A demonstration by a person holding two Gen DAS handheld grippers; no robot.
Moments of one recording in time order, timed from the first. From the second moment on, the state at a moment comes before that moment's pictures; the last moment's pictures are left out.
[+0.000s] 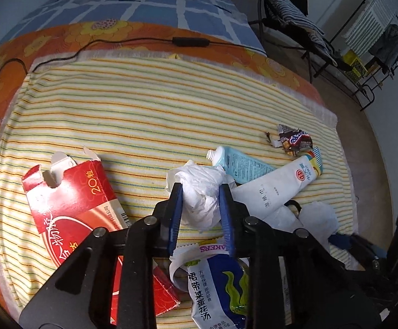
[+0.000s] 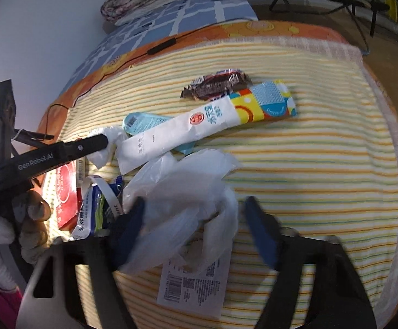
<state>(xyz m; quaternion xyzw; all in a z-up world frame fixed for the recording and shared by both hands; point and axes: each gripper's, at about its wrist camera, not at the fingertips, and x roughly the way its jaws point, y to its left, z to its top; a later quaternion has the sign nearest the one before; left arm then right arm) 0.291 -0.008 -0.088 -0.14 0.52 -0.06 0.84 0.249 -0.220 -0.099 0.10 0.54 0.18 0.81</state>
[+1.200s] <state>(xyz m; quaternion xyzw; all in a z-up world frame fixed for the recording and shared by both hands) 0.075 0.008 0.034 -0.08 0.45 -0.09 0.88 0.074 -0.246 0.021 0.04 0.42 0.25 0.87</state>
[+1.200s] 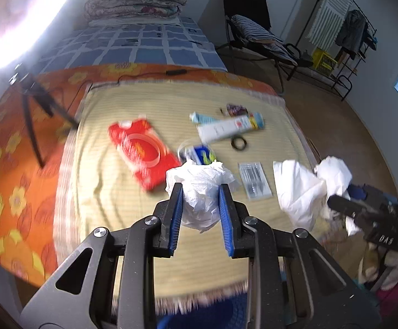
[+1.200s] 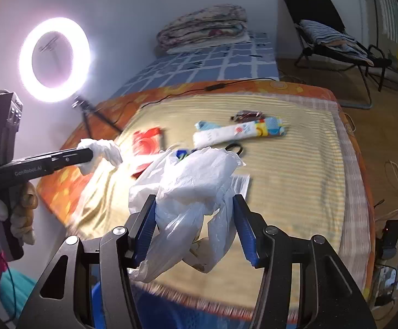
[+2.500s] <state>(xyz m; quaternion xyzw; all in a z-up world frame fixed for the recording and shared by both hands) -0.132 0.004 -0.107 -0.06 0.58 -0.11 0.81 -0.124 -0.186 -0.070 -0.12 0.52 0.31 0.79</state>
